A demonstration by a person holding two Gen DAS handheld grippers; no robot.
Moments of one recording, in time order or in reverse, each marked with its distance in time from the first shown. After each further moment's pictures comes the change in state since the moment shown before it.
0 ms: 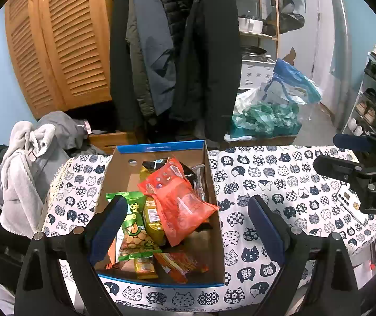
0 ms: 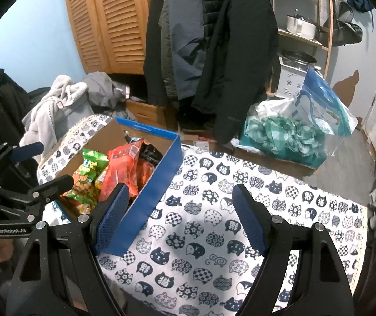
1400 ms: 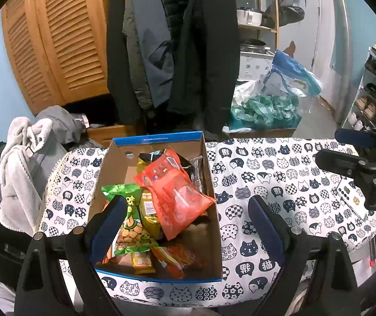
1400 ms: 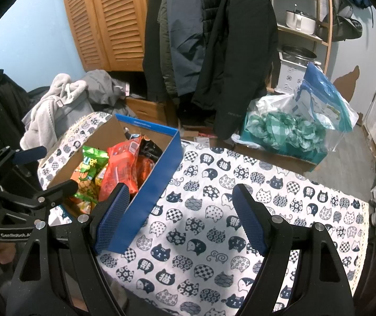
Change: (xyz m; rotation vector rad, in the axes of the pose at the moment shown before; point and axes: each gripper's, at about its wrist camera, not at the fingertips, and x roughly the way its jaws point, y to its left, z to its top) left arm 0.008 0.000 0.000 0.006 0.041 -0.009; right arm 0.001 -0.002 -0.004 0.003 0.012 0.006
